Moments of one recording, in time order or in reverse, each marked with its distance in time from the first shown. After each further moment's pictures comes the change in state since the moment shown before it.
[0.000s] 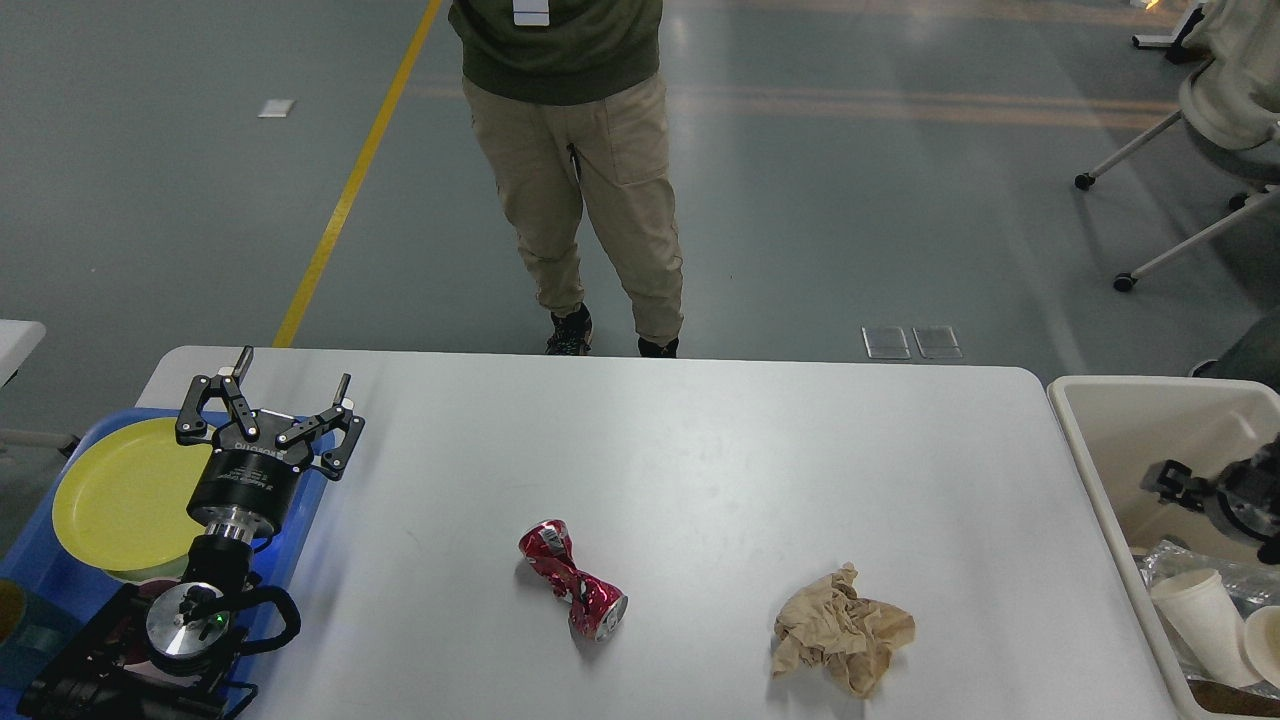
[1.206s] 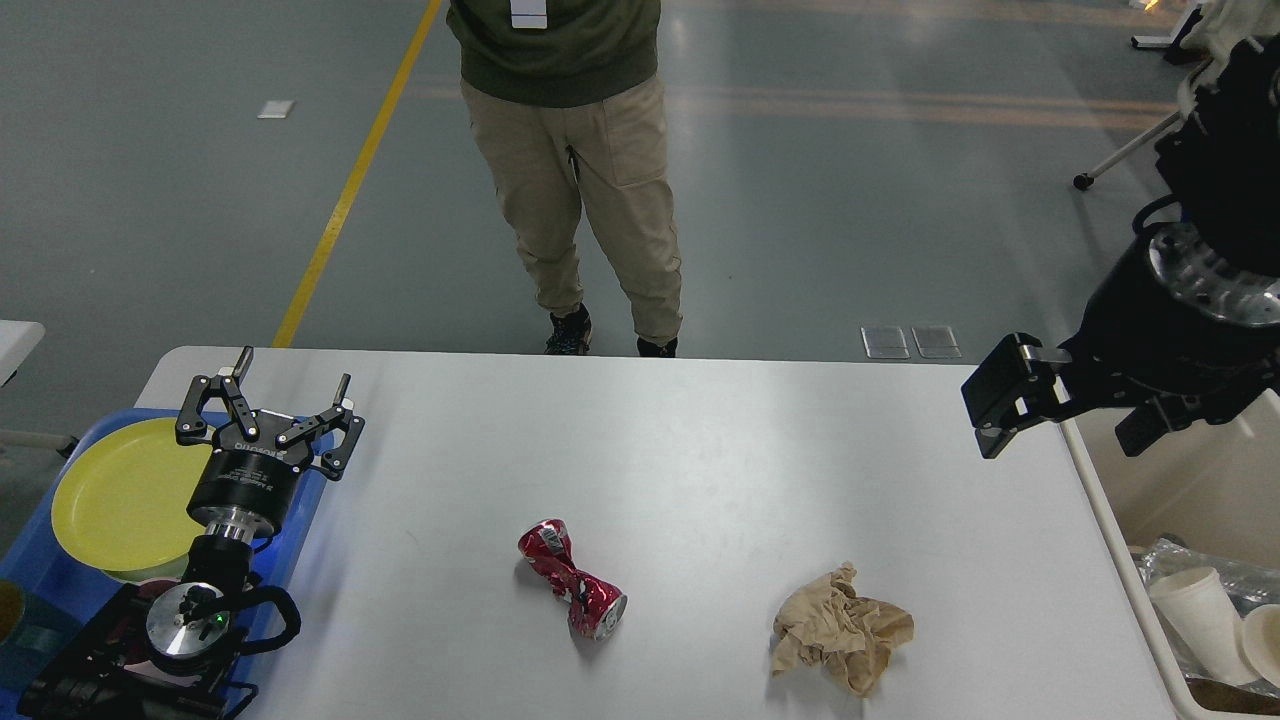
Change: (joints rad) left arm 0.000 0.000 0.000 0.000 0.000 0.001 0.000; right arm 1.434 0.103 -0.192 1.165 -0.007 0.560 -0.093
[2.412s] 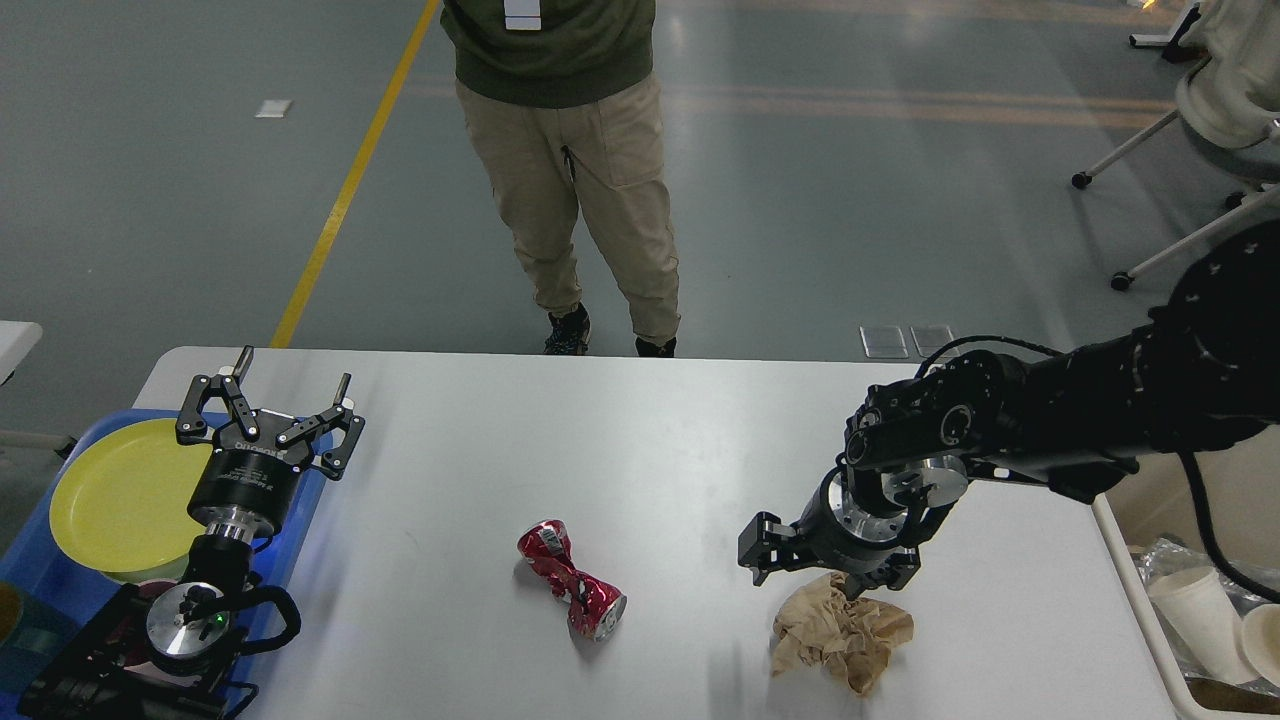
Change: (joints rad) left arm 0.000 0.000 0.000 0.000 0.000 -0.001 0.000; right arm -1.010 0.353 0.359 -0.490 0.087 -0.495 -0.041
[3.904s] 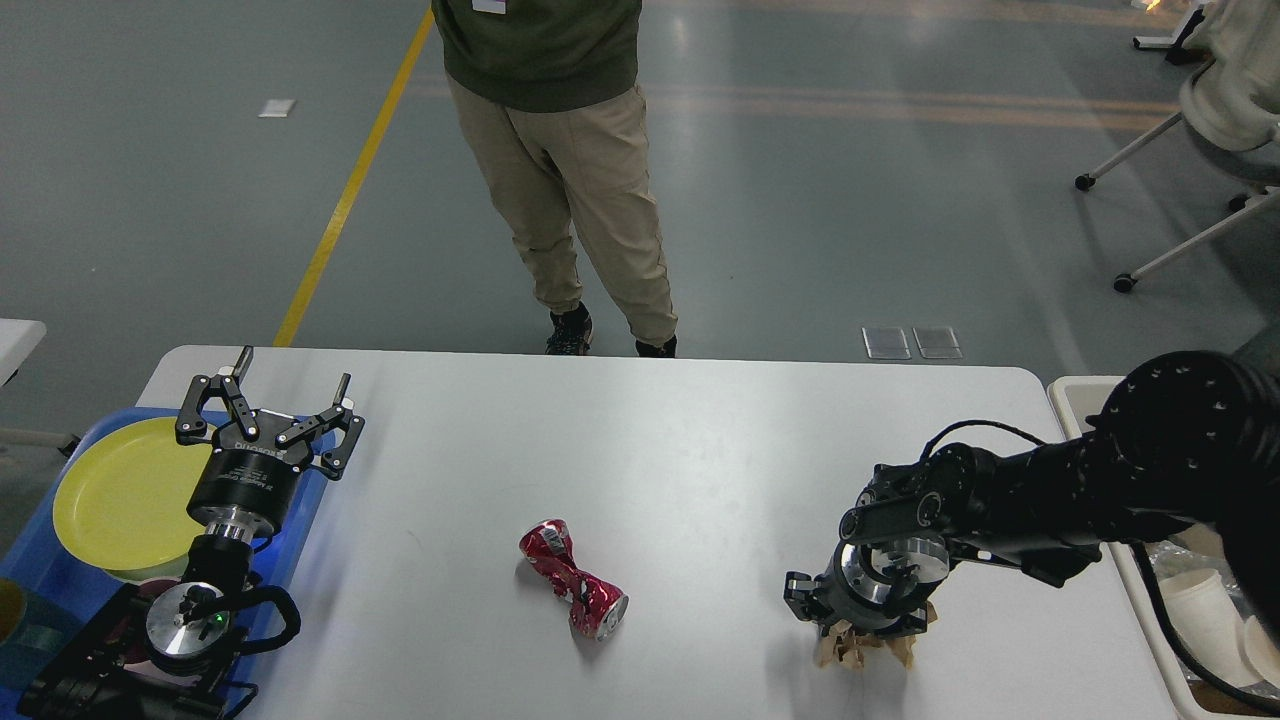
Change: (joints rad) left arm 0.000 0.000 0.000 0.000 0.000 0.000 0.000; right arm -0.237 0.031 0.014 -0.159 -0.009 -0.136 -0.100
